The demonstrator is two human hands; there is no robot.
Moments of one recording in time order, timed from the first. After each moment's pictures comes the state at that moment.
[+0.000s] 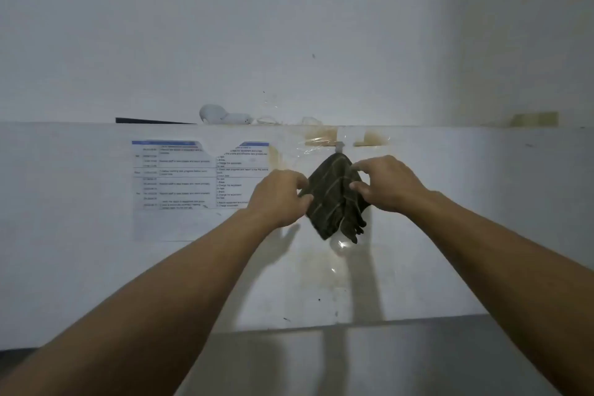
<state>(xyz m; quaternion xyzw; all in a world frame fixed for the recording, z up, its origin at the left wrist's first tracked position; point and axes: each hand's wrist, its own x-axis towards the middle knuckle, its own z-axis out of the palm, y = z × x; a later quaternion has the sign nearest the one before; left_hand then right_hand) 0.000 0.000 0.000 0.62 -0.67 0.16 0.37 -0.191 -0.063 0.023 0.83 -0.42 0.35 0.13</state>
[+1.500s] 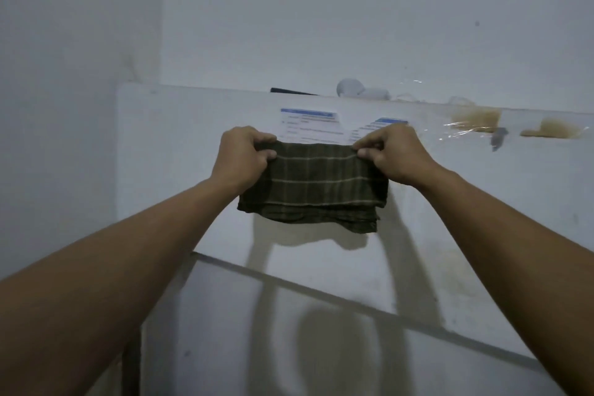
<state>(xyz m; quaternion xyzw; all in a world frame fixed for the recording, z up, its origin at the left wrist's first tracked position) 0.164 0.158 -0.014 0.70 -0.43 0.21 0.53 -0.015 -0.003 0.030 0.89 -0.19 0.41 -0.07</state>
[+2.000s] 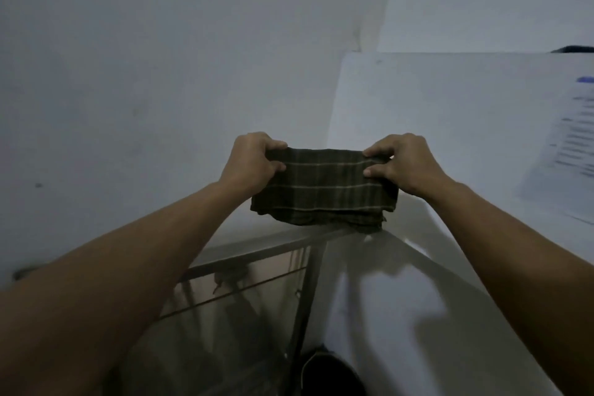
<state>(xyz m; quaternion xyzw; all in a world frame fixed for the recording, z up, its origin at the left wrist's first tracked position) 0.310 0.428 -0.107 0.84 -0.19 0.26 0.43 0.260 0.183 -0.059 0.94 0.08 0.28 -0.17</state>
